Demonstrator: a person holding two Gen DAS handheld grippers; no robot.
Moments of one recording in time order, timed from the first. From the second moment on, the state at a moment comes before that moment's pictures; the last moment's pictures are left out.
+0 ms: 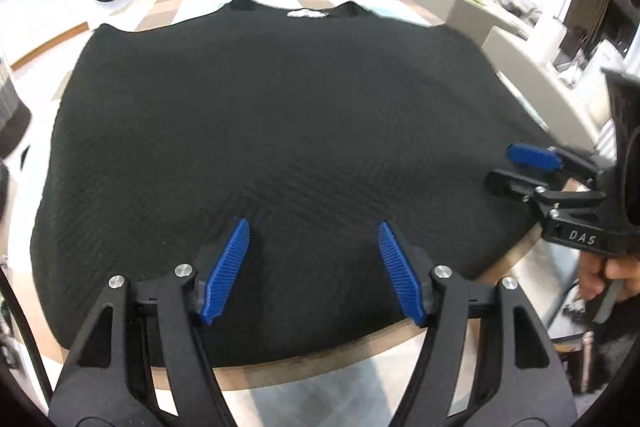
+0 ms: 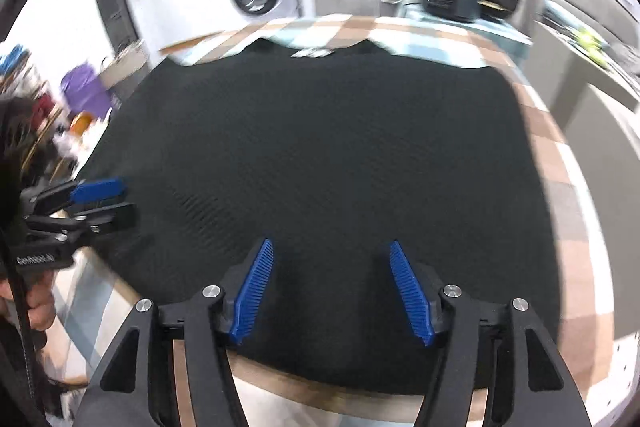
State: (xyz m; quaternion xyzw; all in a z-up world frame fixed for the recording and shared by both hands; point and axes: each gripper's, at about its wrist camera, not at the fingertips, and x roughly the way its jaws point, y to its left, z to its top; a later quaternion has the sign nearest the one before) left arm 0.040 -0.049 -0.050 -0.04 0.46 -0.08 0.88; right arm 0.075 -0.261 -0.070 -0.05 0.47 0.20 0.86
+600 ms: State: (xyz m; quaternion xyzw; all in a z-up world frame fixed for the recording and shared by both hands) left arm 0.075 0.007 -0.047 -0.07 0.47 -0.01 0.88; right arm 0.119 -0.269 -0.079 -0.04 0.47 0.10 0.87
